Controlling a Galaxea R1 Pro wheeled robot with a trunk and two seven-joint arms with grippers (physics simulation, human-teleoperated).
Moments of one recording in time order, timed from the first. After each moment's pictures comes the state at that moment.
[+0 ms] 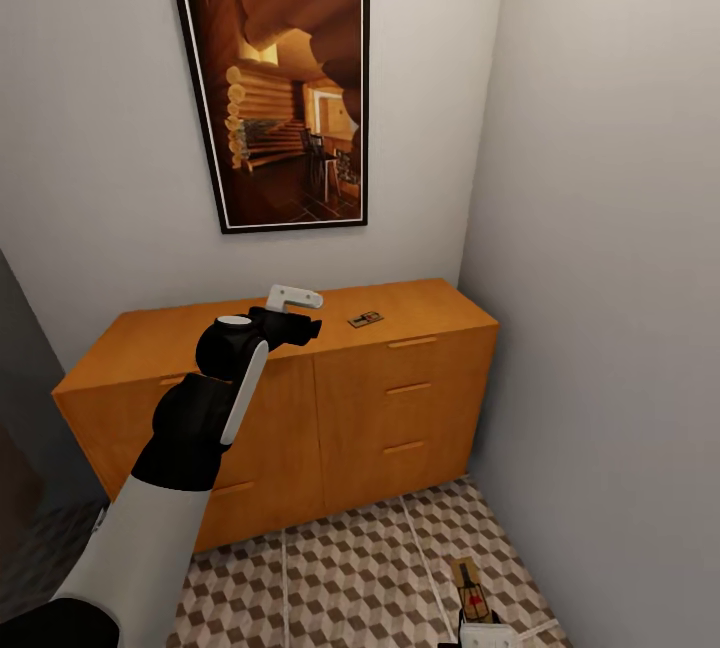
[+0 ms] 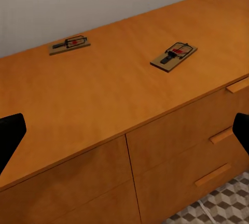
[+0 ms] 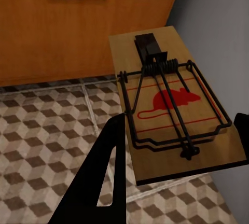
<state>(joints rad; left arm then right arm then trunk) -0.83 -0.09 -0.23 -1.47 -0.01 1.00 0.04 -0.34 0.16 0.24 -0.02 0.12 -0.77 -0.53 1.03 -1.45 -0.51</state>
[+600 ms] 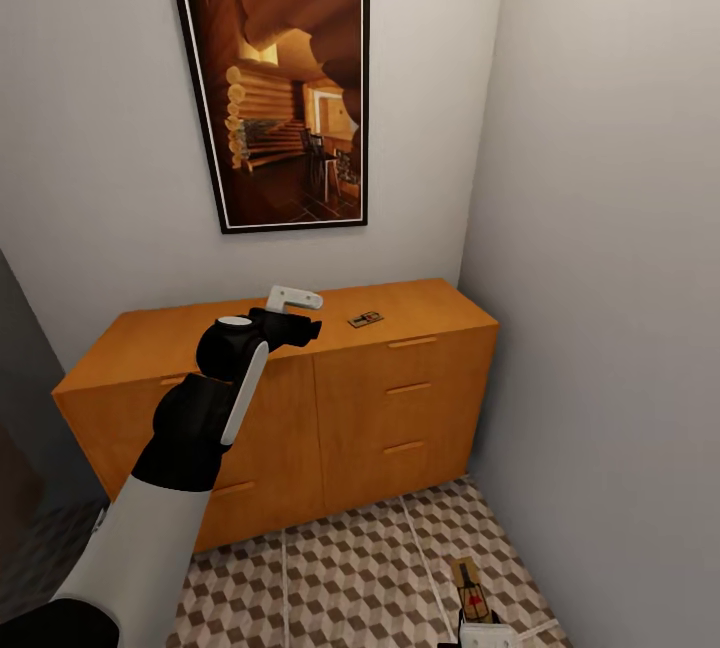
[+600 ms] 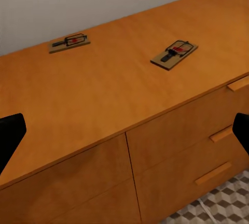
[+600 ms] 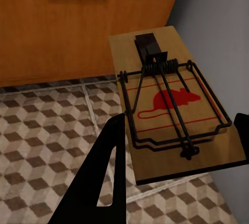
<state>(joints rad) -0.83 -0.09 -0.23 -1.46 -0.01 1.00 0.04 -0.34 0.16 0.24 -0.02 0.12 -0.77 -0.53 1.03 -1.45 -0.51</state>
